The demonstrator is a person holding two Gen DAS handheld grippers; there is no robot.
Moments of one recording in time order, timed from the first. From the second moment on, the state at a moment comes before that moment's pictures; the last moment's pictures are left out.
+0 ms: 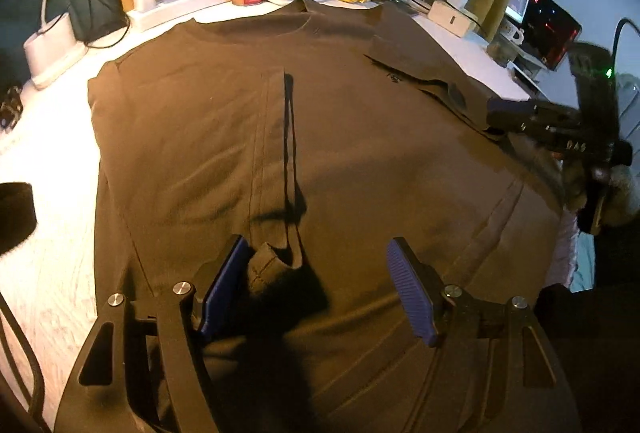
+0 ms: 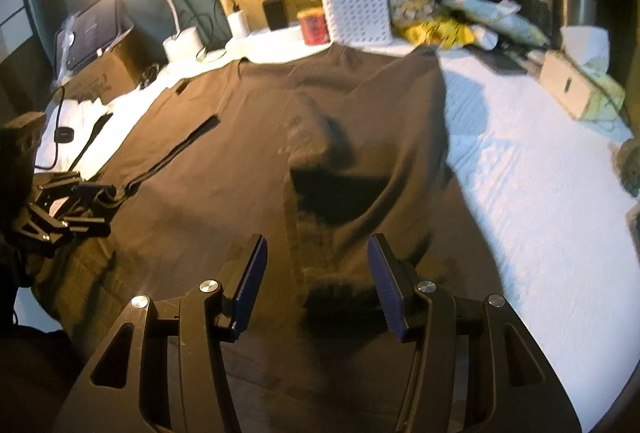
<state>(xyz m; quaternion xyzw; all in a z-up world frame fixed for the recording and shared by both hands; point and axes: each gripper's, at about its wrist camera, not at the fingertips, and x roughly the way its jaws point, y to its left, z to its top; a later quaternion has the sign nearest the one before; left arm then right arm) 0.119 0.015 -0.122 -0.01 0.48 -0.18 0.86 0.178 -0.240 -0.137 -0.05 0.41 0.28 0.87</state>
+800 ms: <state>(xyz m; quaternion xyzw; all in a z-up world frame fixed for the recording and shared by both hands) 0.130 0.060 -0.100 -0.05 0.41 -0.08 0.90 0.219 -0.157 -0.106 -0.13 0.35 0.32 0.87</state>
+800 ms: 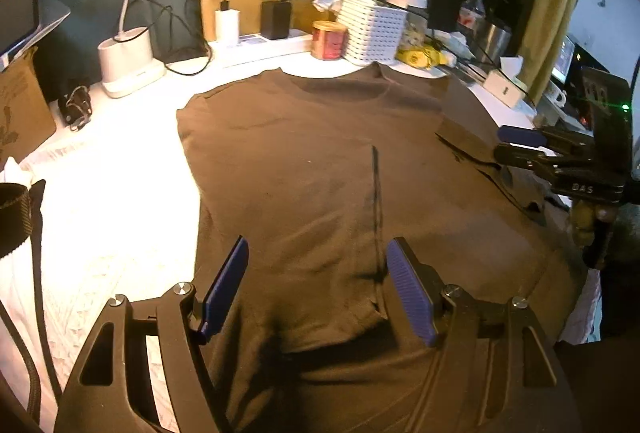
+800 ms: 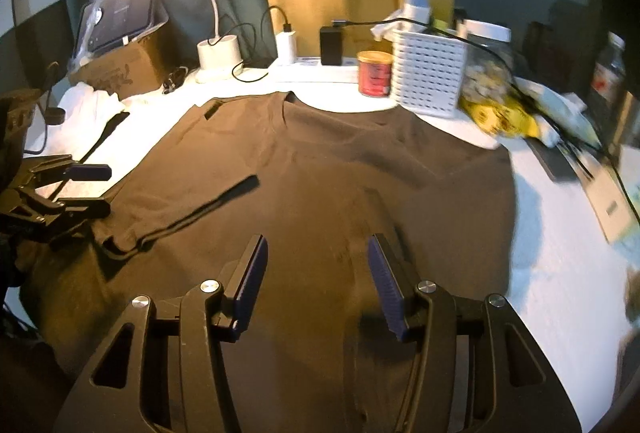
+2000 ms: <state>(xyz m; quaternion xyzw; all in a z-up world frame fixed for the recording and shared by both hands) 0.160 0.092 -0.112 -0.08 0.42 -0.05 0.90 0.292 -0.185 -0.108 -0.12 0.38 0.30 0.87</state>
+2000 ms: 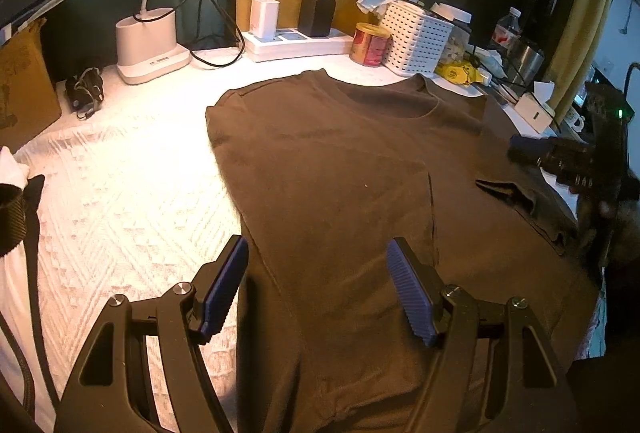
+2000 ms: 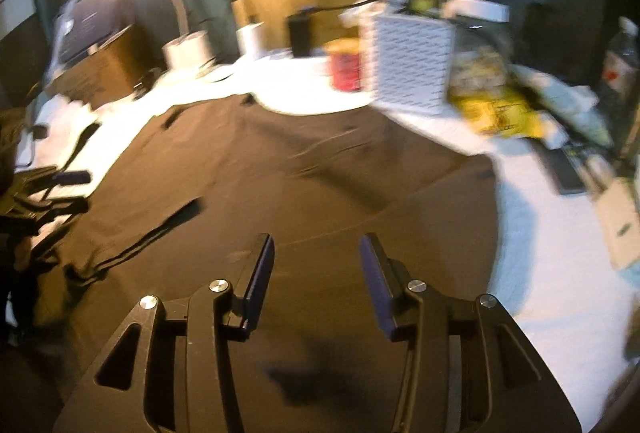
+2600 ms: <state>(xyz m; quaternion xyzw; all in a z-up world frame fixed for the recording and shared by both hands) 0.200 0.106 -0.117 -0.07 0.43 0.00 0.90 0.417 -0.253 -0.129 -0.04 0.43 0.25 0.87</state>
